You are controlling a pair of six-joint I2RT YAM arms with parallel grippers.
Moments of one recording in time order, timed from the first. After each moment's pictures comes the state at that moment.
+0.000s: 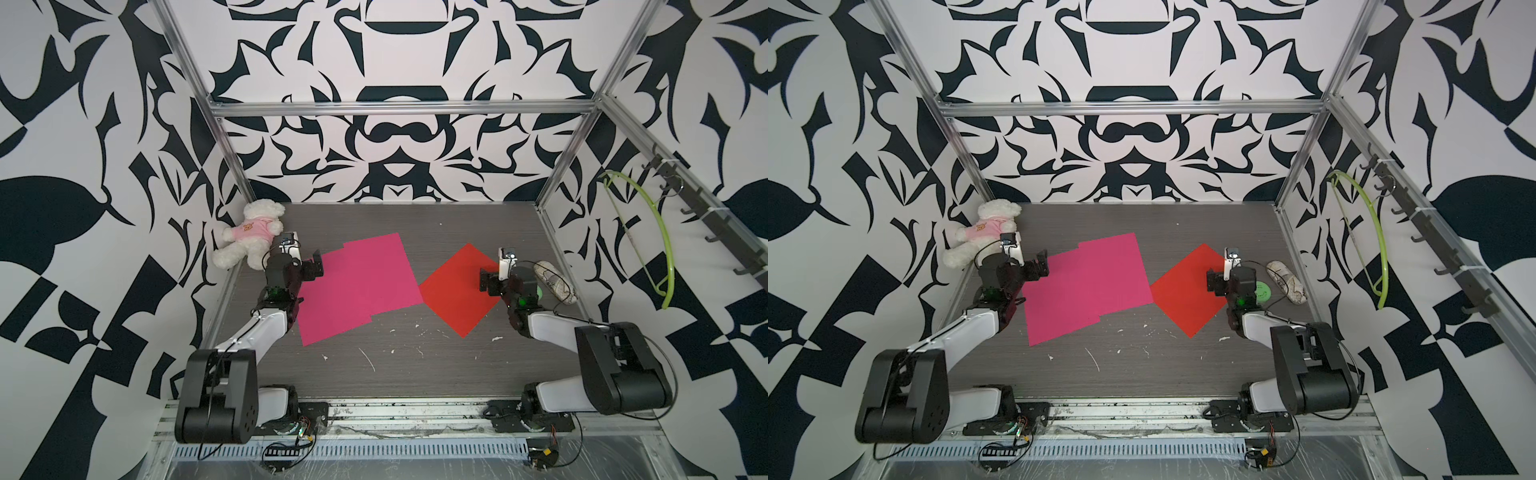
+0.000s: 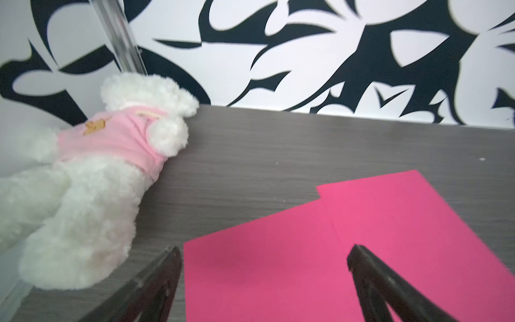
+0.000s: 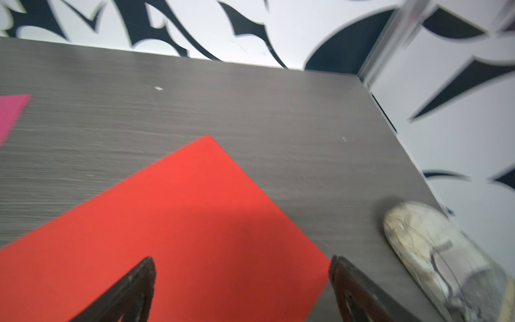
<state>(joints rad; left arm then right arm) -0.10 1.24 0.57 0.37 -0.04 -0.10 0.15 1.39 0.48 0.46 0.13 -0.05</state>
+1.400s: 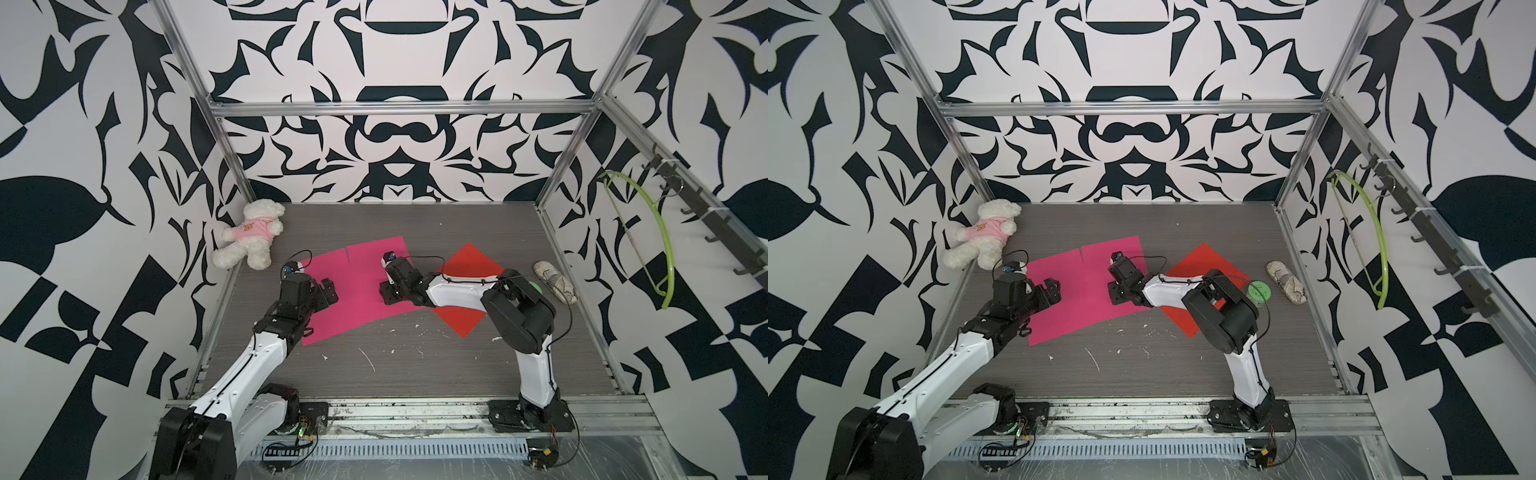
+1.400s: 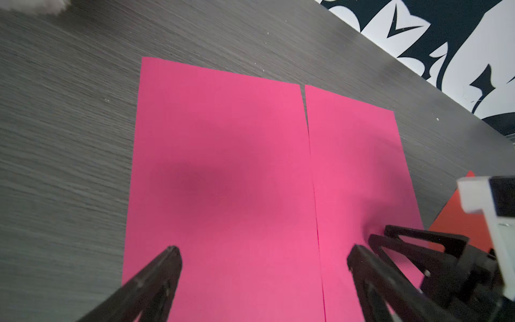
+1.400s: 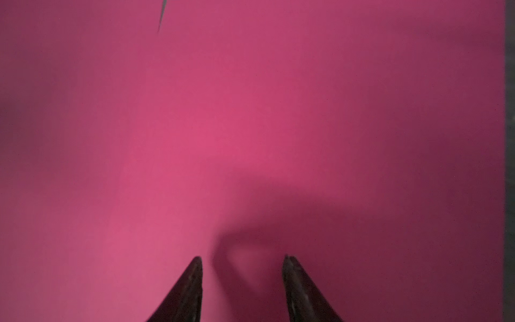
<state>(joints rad) -0.25 1.01 0.49 -0.18 -0.07 -0.58 0.80 1.99 1.19 -0.10 0.04 0.42</state>
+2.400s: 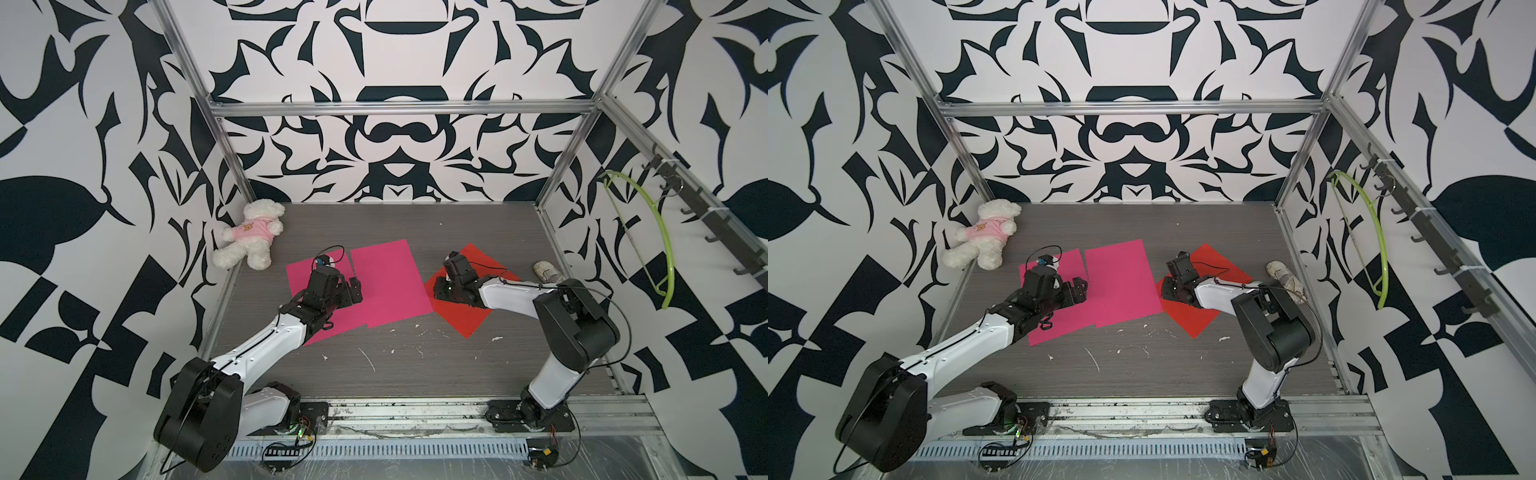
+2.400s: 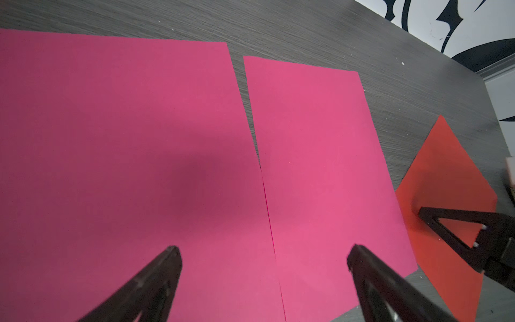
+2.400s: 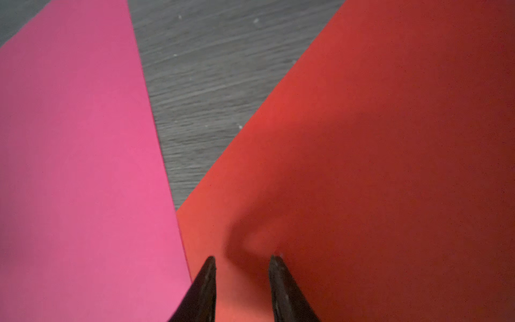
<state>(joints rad) -0.47 1.20 0.59 -0.11 -0.08 -0.59 0.46 1.70 0.84 -0.11 0.01 0.63</state>
